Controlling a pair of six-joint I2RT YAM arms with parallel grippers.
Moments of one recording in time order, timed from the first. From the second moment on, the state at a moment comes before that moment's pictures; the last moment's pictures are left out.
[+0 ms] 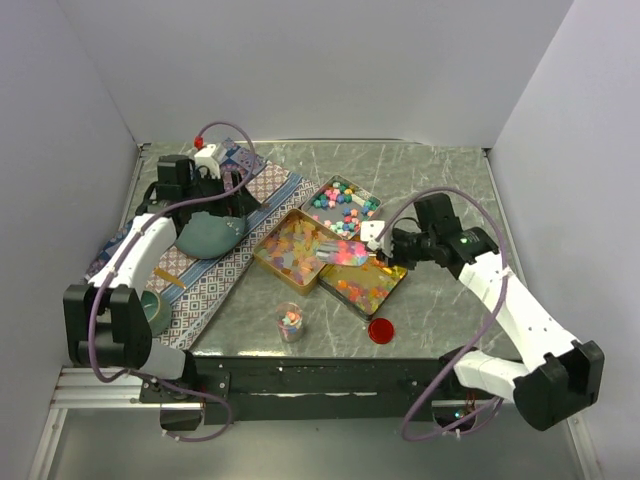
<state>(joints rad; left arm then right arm) -0.07 1.45 1.12 -0.26 0.62 -0.14 0.37 1.12 0.99 -0.77 -0.55 -1.04</state>
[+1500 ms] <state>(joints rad) -0.01 1.09 0.84 -0.24 0.34 -0.23 1.08 1.41 1.43 -1.19 0.02 -1.10</state>
